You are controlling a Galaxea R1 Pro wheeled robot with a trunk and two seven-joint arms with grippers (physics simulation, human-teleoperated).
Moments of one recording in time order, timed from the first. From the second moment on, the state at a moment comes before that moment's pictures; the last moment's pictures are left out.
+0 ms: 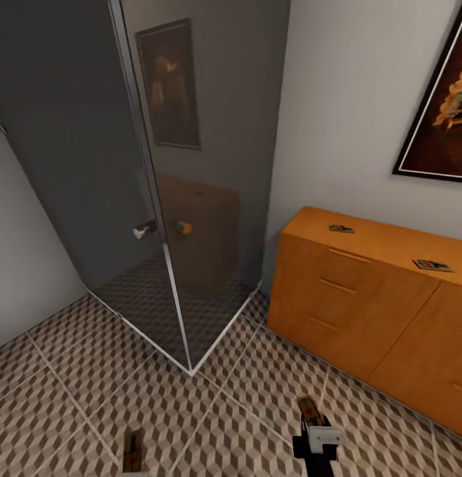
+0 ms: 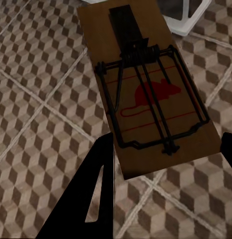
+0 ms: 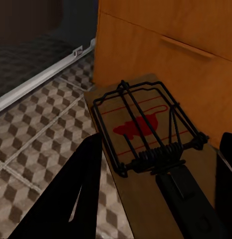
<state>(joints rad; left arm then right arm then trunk) -0.38 -0.02 -0.37 0.07 0.20 -0.65 0.34 -0.44 0.09 -0.07 -0.02 0.34 -0.88 -0.39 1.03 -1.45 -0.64</state>
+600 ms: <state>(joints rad) -0.38 -0.02 -0.37 0.07 0.20 -0.65 0.34 -0.44 0.09 -0.07 -0.02 0.34 -0.88 -0.39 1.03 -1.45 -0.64</state>
